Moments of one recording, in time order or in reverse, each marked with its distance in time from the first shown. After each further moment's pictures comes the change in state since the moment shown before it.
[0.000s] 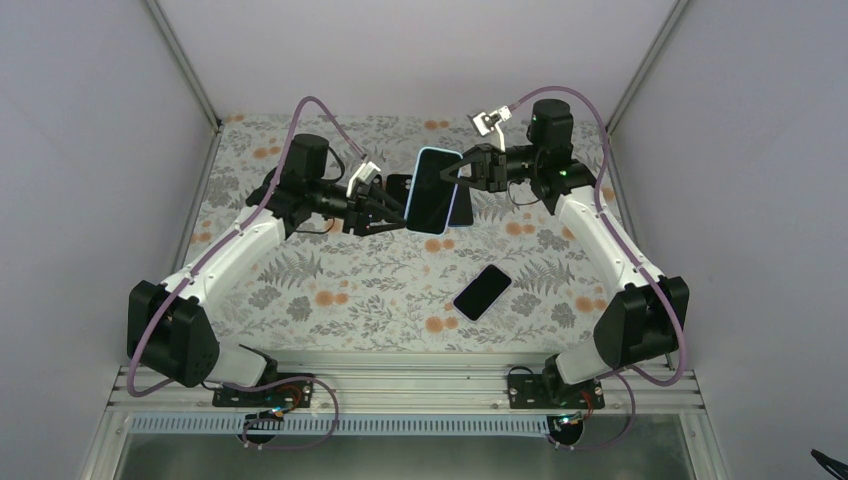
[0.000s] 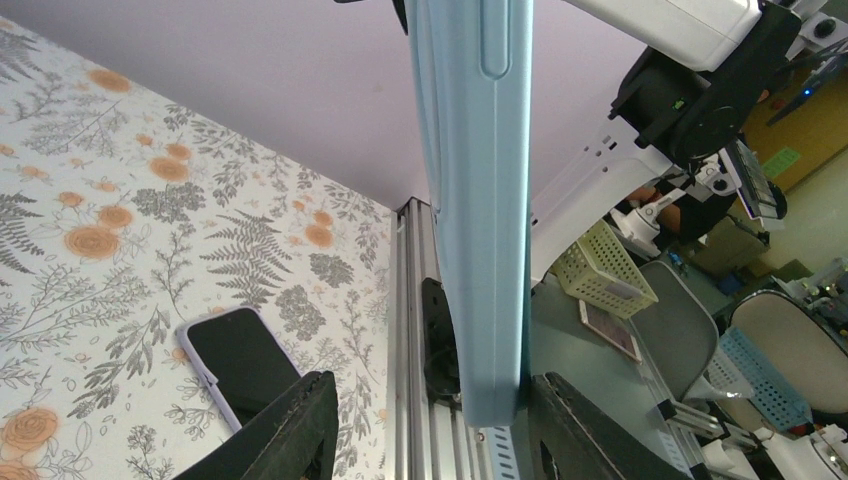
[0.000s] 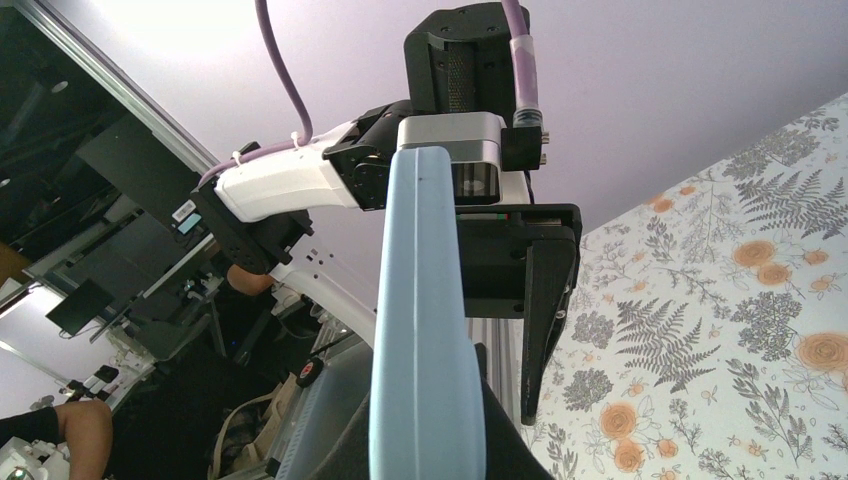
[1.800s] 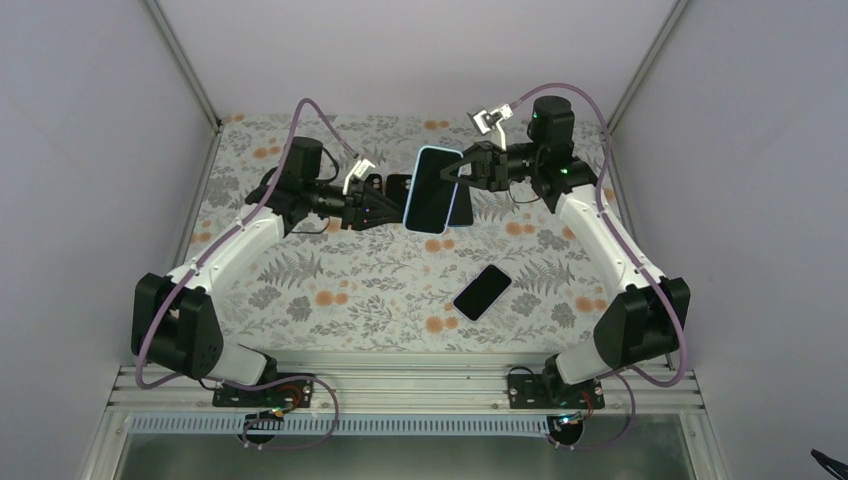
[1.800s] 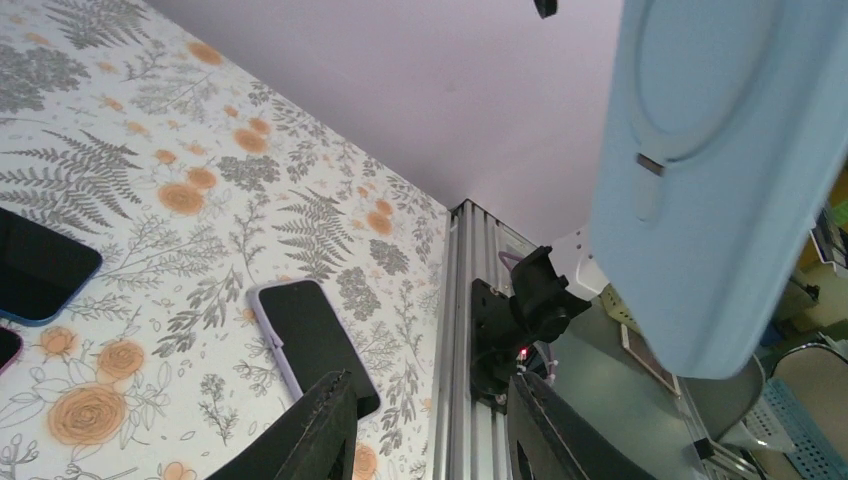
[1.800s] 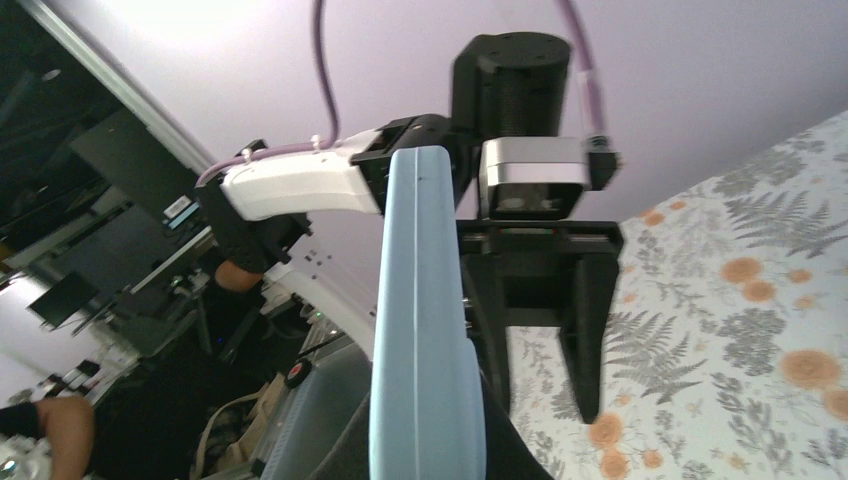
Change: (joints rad) left arm 0.050 0.031 -0.035 0.018 -0.059 -0.022; right arm -0.005 0.002 0.026 -0.017 -0.005 -0.033
